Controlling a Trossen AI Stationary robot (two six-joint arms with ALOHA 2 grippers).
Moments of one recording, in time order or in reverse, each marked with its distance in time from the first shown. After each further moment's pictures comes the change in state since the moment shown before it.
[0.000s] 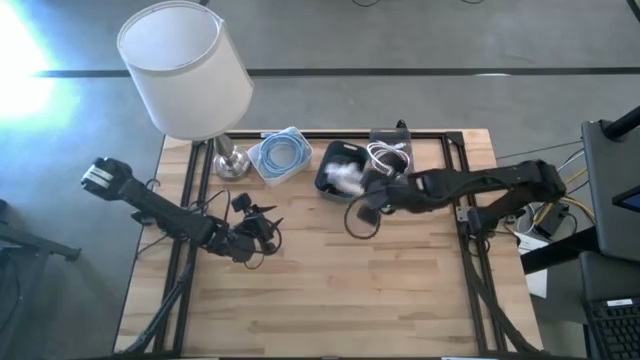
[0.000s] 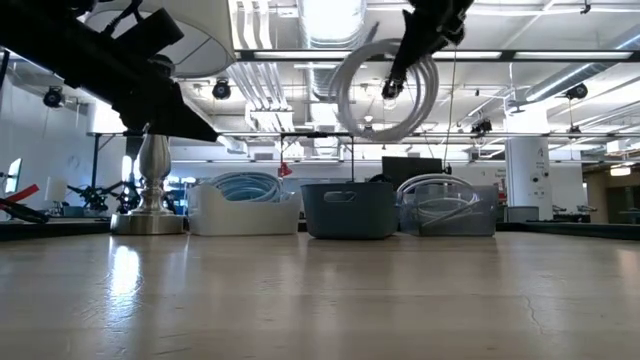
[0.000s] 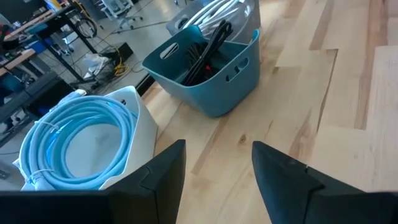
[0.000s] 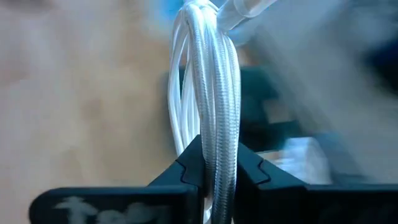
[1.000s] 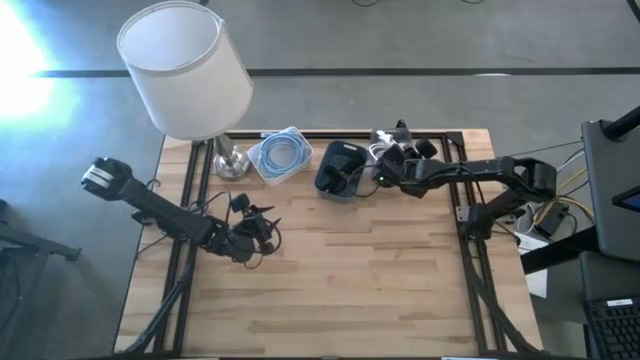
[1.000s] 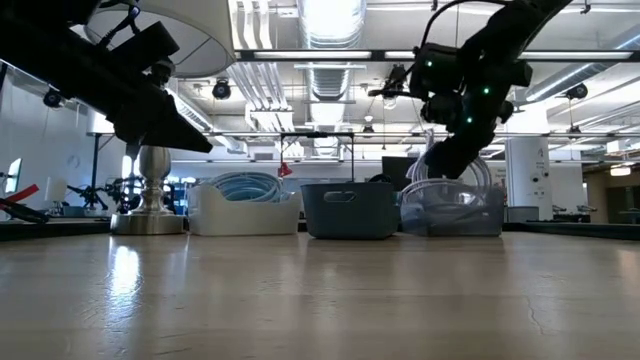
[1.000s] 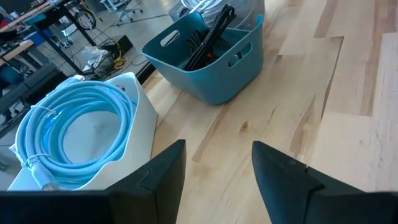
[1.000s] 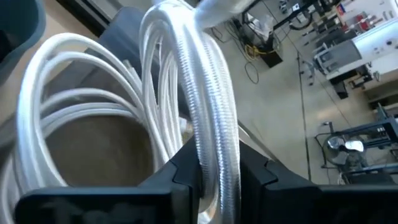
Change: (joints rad) left arm 0.002 0.000 -0.032 -0.010 0.005 -0.049; right arm -0.402 0.041 -0.483 0.270 0.405 0.013
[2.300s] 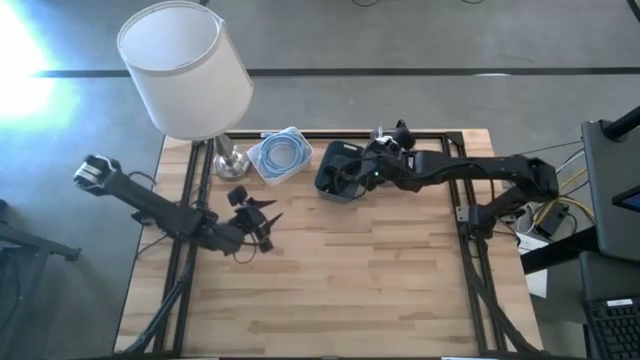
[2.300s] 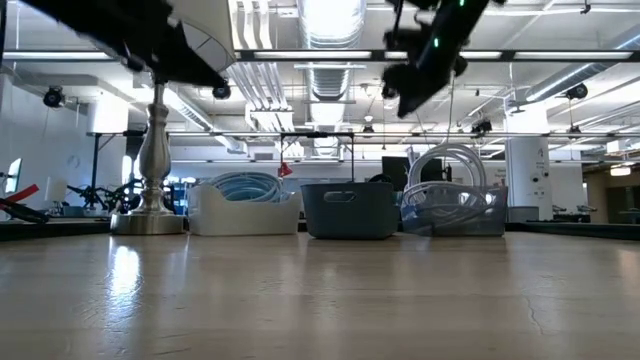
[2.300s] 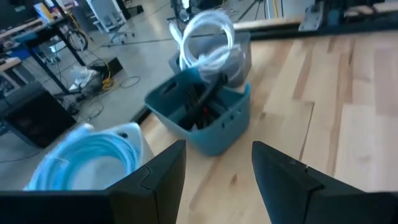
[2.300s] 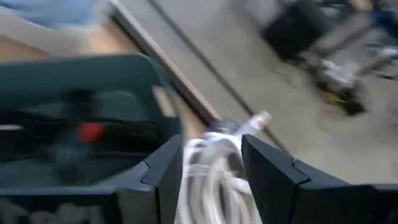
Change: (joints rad) left arm 0.000 -0.142 0.138 -0.080 0.026 0.102; right arm 0.153 -0.008 0.376 -0.148 -0.240 -0.110
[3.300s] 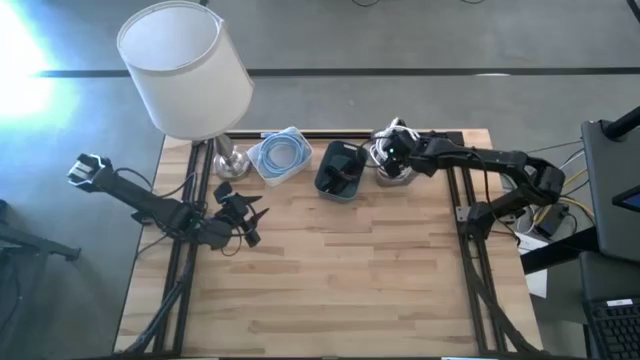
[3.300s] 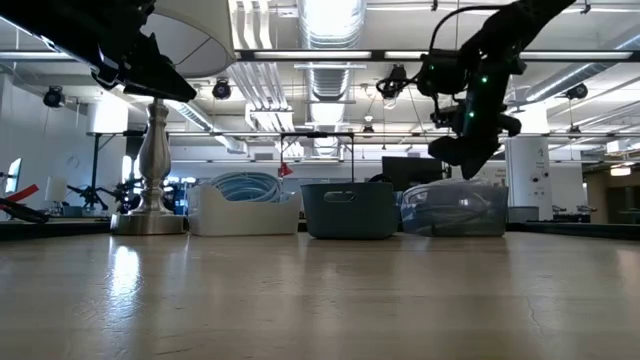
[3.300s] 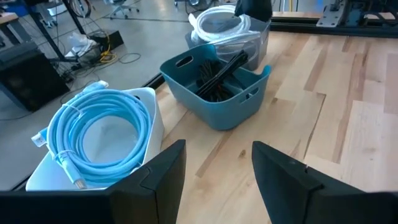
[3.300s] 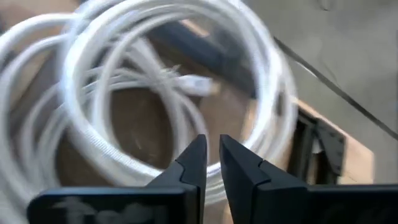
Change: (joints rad) left arm -0.006 -0.188 -0.076 -0.205 0.003 -0.224; right arm -0.386 -0.045 -0.304 0.023 -0.164 0.147
